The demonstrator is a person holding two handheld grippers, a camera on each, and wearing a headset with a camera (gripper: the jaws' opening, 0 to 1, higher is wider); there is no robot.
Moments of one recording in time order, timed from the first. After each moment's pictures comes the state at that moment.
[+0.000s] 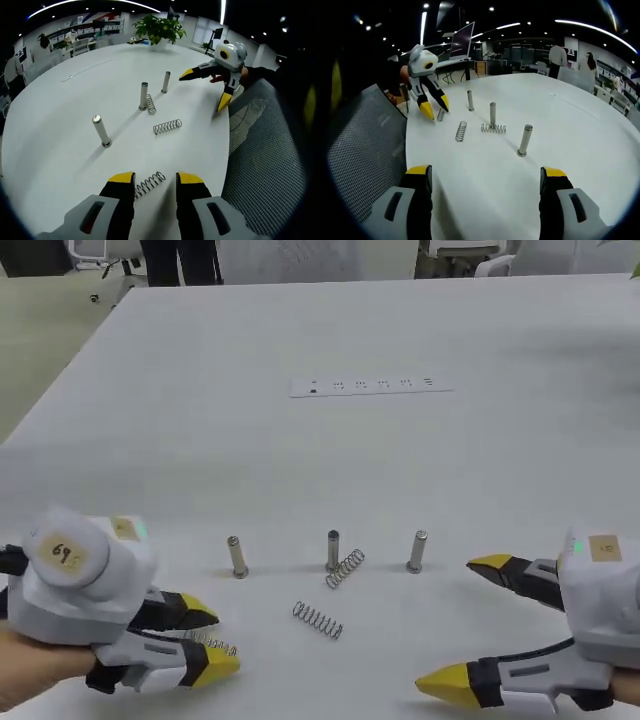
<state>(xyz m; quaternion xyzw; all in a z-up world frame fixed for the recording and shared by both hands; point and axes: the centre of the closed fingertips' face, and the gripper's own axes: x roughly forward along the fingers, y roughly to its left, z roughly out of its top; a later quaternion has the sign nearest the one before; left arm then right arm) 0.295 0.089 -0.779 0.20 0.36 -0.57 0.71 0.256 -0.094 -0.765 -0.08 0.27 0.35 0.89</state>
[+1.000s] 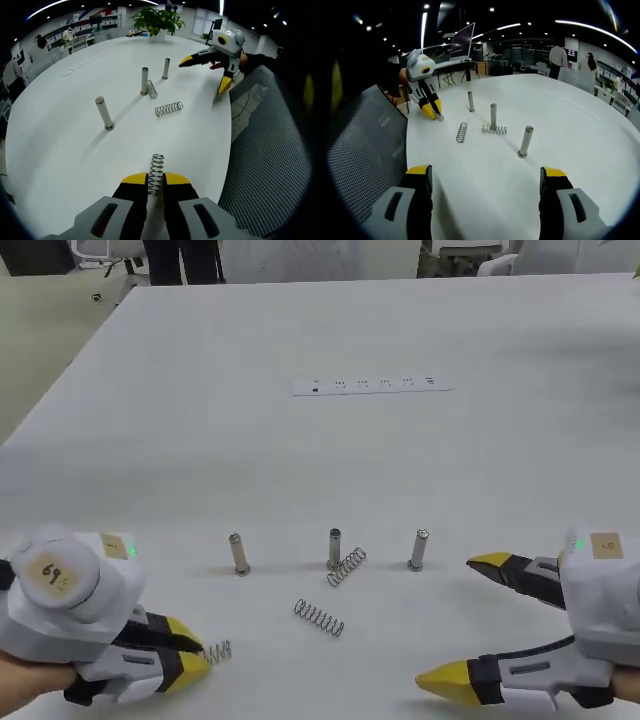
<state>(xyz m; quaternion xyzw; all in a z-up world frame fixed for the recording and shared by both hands) 0.296 0.114 -0.789 0.24 0.37 -0.55 0.71 0.257 -0.092 -0.764 -0.08 0.27 0.35 0.89</state>
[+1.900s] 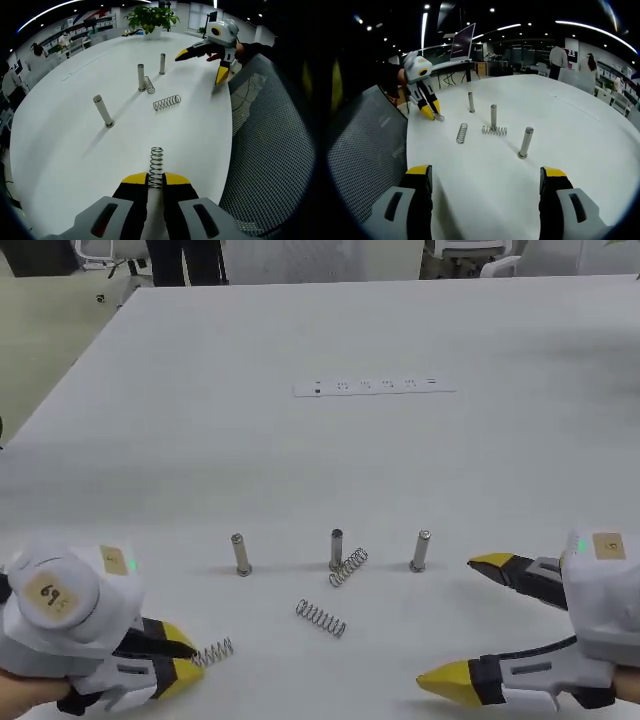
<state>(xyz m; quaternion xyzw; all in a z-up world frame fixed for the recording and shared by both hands) 0.291 0.122 -0.790 0.27 0.36 -0.55 0.70 0.257 -0.091 -0.763 -0.08 0.27 0.35 0.89</state>
